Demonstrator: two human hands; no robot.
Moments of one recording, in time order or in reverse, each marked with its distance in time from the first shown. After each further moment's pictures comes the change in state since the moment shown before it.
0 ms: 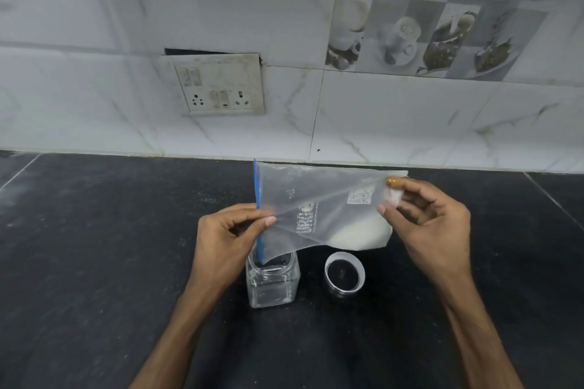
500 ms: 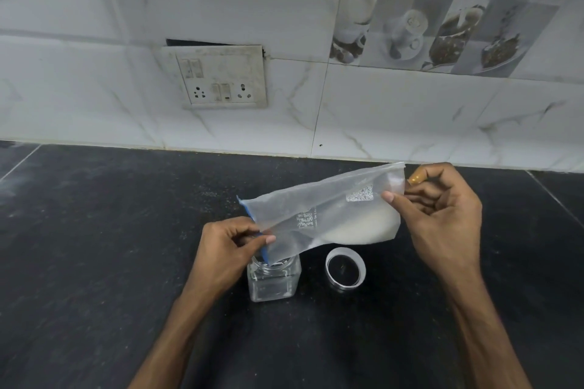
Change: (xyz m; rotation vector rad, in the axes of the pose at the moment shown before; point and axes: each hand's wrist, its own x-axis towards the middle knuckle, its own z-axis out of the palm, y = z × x) left_hand -0.013 -0.012 -0.004 0.136 -0.117 -0.167; right_hand 0.004 -0.014 0.000 -0.036 0.035 -0.034
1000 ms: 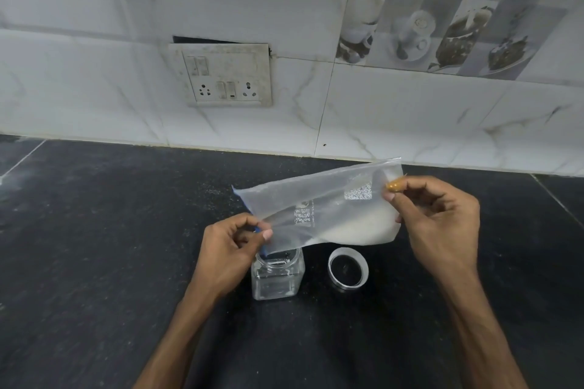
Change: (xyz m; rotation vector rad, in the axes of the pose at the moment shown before) left_hand -0.005 -0.003 -0.001 -0.058 0.025 -0.098; right_hand -0.004 -0.003 0.012 0.031 -0.028 -0.020
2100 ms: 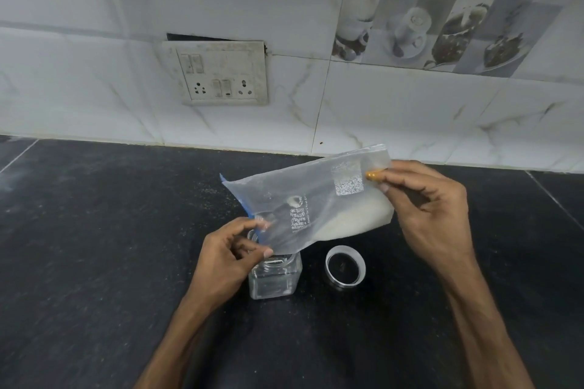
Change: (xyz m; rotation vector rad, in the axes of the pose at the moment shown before) left_hand -0.005 -0.018 0.001 -0.047 -0.054 0.043; right_hand 0.011 -0.005 0.000 -0.172 -0.153 -0.180
